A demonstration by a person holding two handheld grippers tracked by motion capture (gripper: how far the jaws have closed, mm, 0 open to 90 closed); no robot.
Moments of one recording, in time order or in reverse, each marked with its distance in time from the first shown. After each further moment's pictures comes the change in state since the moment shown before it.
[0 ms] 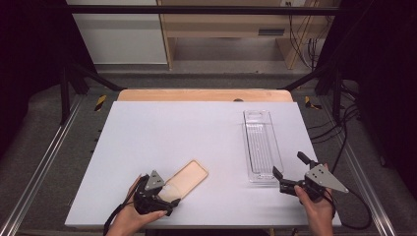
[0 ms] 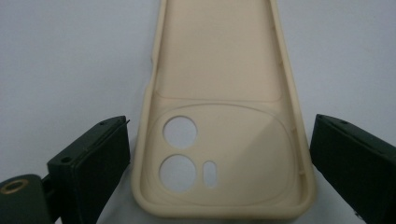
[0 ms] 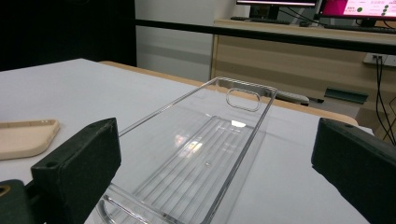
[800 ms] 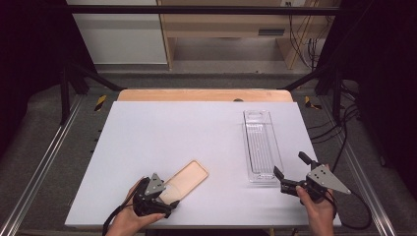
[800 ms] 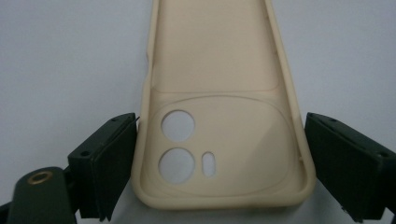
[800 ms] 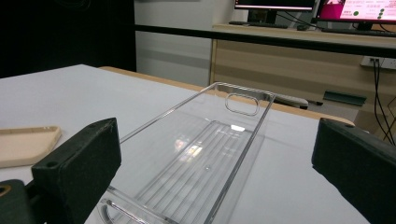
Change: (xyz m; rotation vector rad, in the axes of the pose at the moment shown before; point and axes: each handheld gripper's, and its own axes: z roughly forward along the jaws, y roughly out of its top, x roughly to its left) left arm -0.002 -0.003 -0.003 -0.005 0.013 0.098; right arm 0.001 0.003 -0.004 -0.018 -0.005 0.009
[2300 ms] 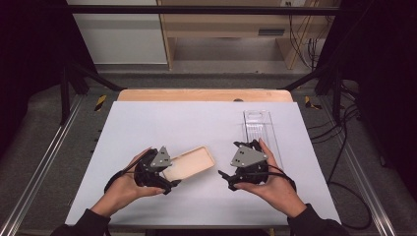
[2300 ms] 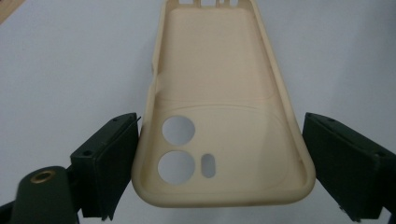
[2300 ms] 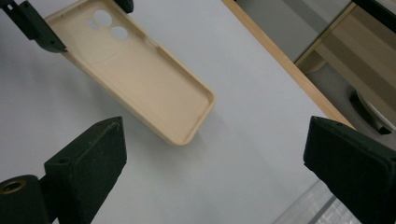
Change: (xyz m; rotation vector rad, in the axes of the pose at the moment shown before) left arm 0.033 0.085 -0.024 0.049 -0.056 0.237; right arm 0.121 0.088 0.091 0.370 0.383 -0.456
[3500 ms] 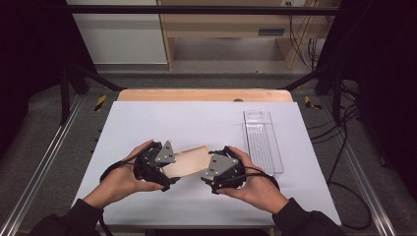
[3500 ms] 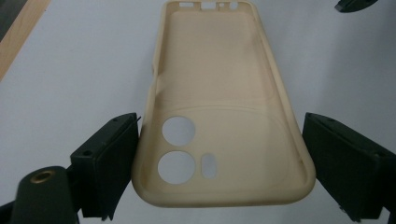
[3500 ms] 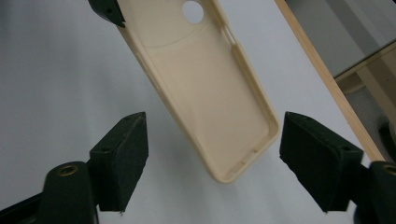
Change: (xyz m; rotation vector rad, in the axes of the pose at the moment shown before) left arm -0.001 0.033 -0.024 0.086 0.001 0.111; right arm 0.030 0.027 0.031 0.046 0.134 -0.185
